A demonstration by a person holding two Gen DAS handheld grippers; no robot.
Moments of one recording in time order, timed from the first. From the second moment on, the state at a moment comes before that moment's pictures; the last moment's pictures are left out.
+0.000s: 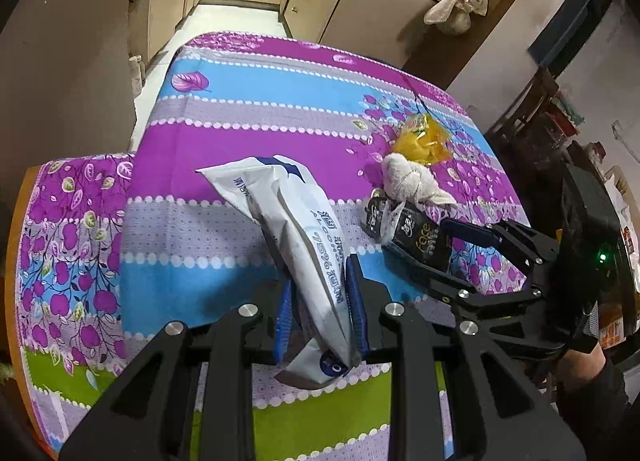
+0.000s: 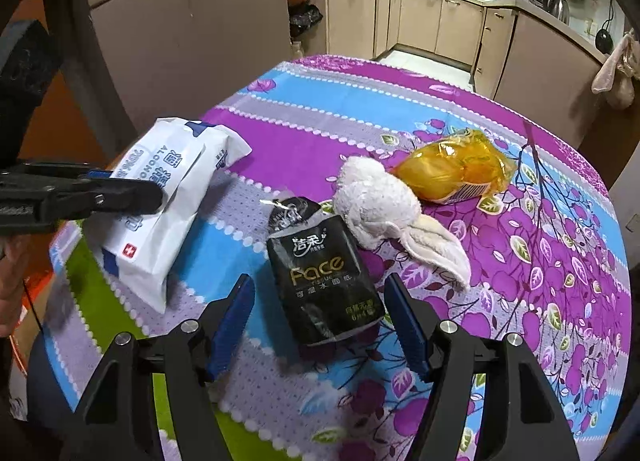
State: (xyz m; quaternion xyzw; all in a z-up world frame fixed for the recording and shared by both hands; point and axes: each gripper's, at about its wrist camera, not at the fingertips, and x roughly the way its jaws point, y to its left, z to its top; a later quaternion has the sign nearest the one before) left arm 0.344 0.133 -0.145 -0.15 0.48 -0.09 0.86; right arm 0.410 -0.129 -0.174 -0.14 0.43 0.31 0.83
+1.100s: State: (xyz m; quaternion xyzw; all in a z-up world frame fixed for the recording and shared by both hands) left arm 0.270 -0.071 -0.032 -0.01 0.31 -0.18 0.93; right arm 0.217 -0.357 -0.052 0.03 0.25 0.03 0.97
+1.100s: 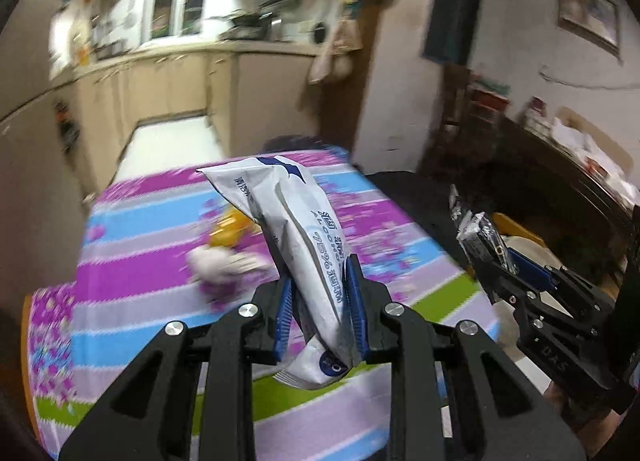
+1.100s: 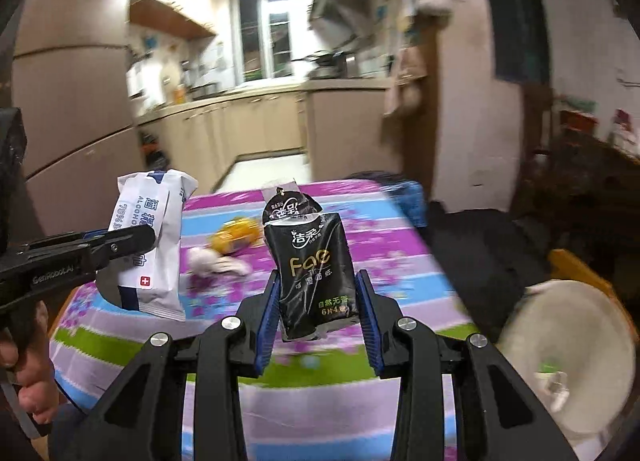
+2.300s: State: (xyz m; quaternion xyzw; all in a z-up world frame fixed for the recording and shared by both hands) left arm 0.284 -0.441 -0.096 0.17 0.42 -0.36 0.81; right arm 0.182 -0.708 -0.102 0.15 0.37 -0.19 0.90
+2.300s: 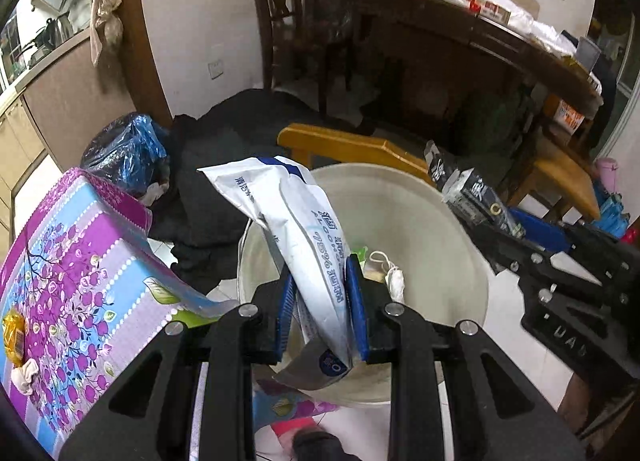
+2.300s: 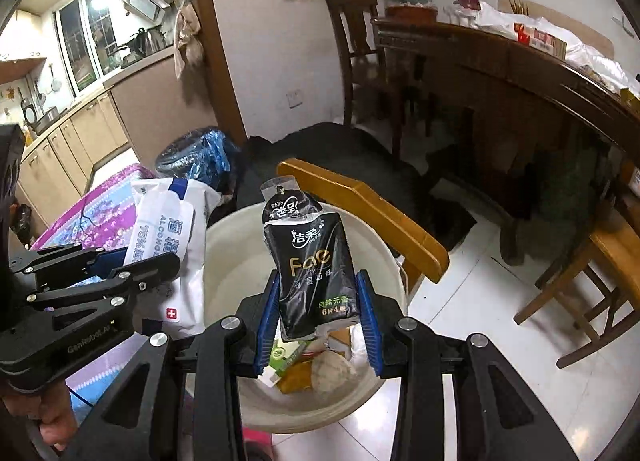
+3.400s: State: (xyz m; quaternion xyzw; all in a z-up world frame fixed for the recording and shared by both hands) left arm 0.294 -0.450 -0.106 0.18 0.43 -0.33 0.82; right arm 0.187 -0.707 -0.114 0.17 0.38 -0.17 0.89
